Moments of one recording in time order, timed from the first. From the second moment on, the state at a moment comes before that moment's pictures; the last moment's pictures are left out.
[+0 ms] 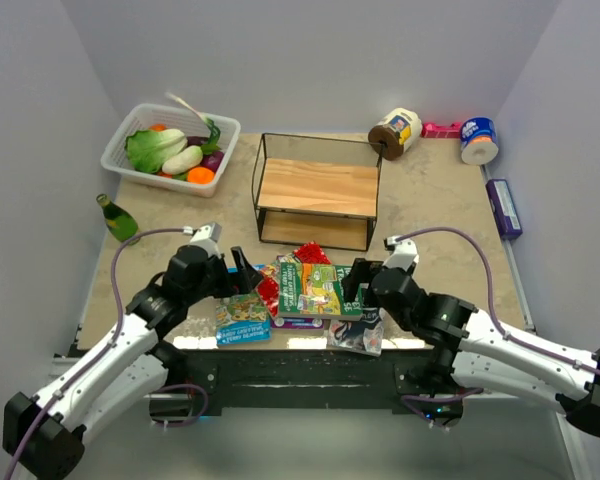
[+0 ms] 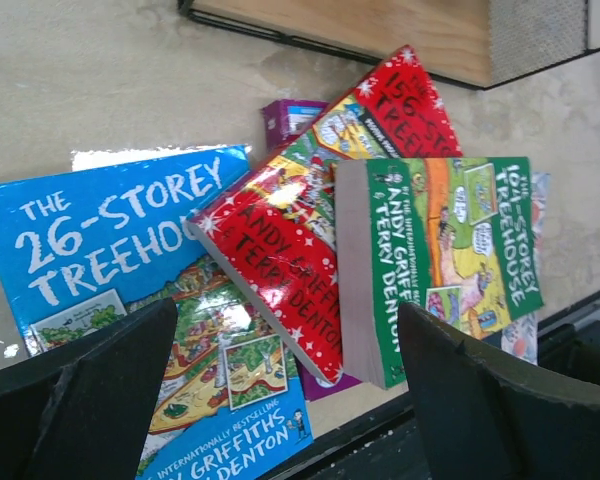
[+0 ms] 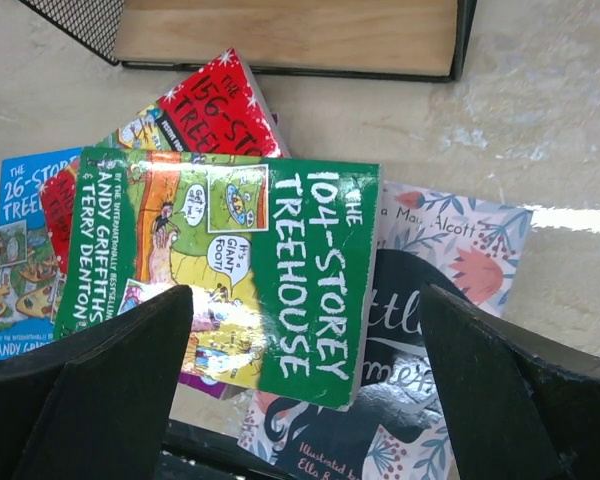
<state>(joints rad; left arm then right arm) -0.53 0.75 0.49 -0.36 0.05 -0.68 1.03 0.78 0.58 -0.46 0.59 0.80</state>
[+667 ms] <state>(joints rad) -0.60 0.83 0.43 -0.28 0.15 -0.70 1.03 0.68 0.27 -0.28 0.39 1.14</state>
